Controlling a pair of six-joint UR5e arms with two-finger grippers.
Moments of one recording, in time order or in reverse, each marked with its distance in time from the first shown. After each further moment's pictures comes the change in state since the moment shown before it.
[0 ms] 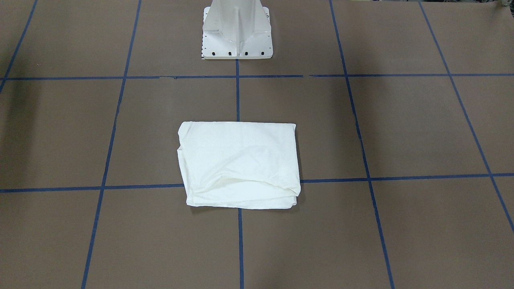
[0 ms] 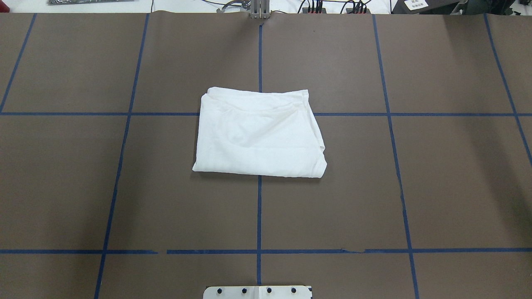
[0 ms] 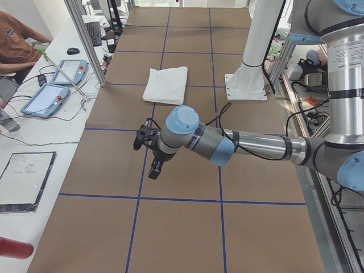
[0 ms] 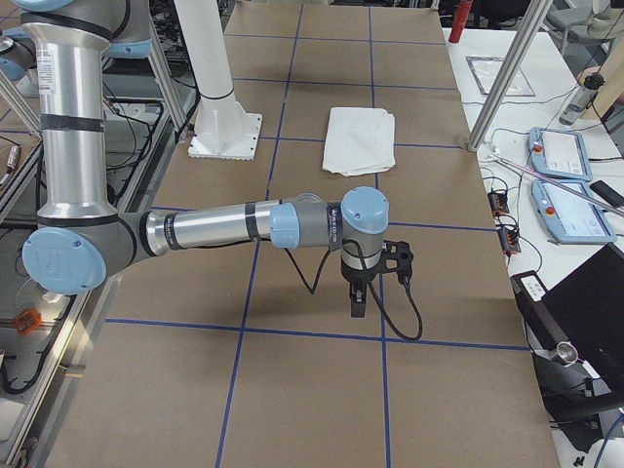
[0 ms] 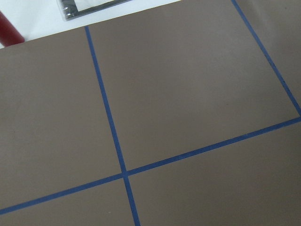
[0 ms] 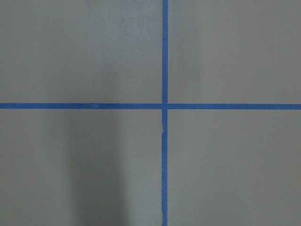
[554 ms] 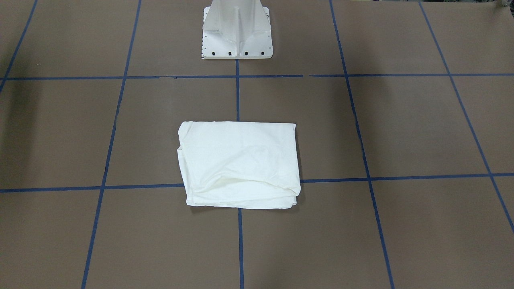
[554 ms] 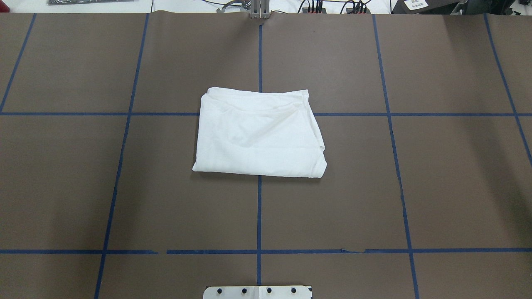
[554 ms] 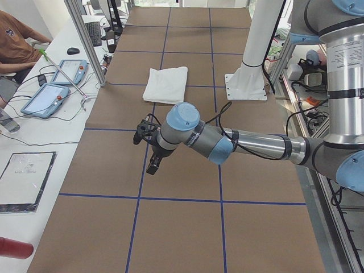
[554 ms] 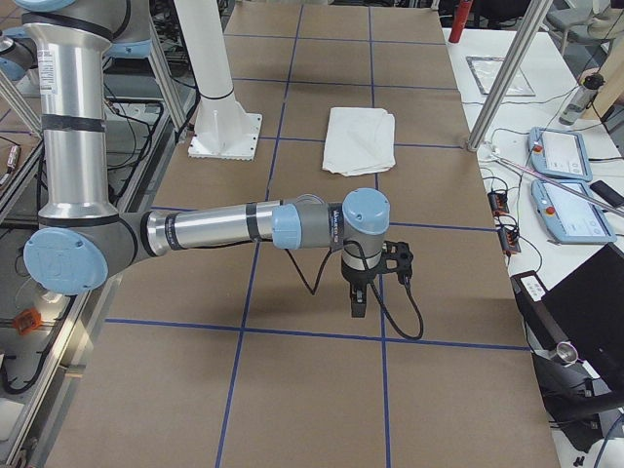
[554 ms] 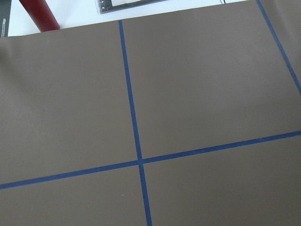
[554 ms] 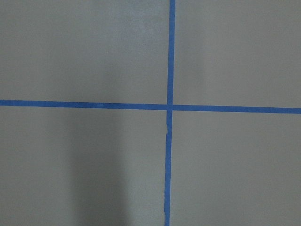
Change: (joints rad) left arm 0.021 -0.007 -0.004 -0.055 -0.018 -0.003; right arm -0.008 0.005 0.005 0.003 0.003 -0.014
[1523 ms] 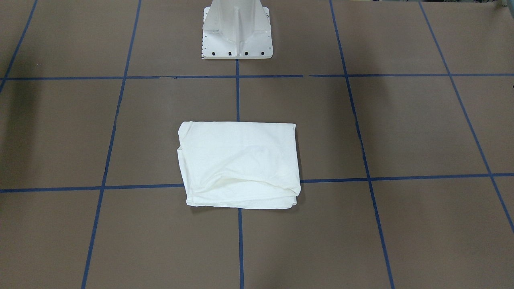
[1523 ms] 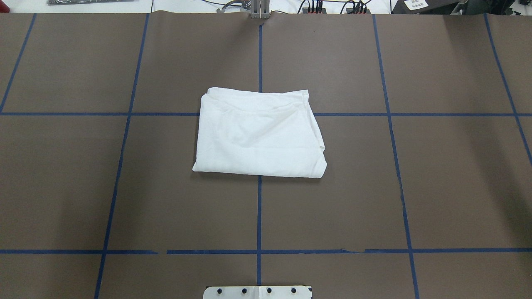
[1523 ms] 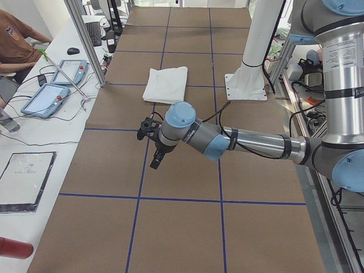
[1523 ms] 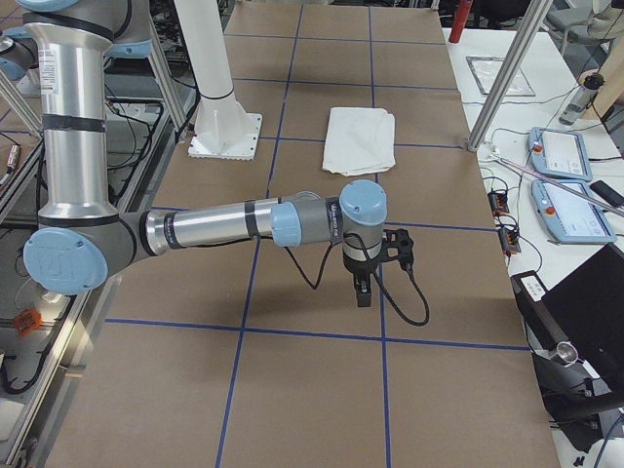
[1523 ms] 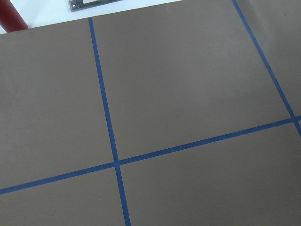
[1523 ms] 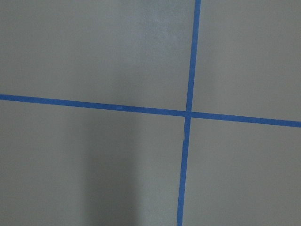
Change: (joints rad) left arm 0.110 0.005 -0.020 0.001 0.030 -0.002; right arm -0.015 -0.038 0.017 0.099 0.044 -0.003
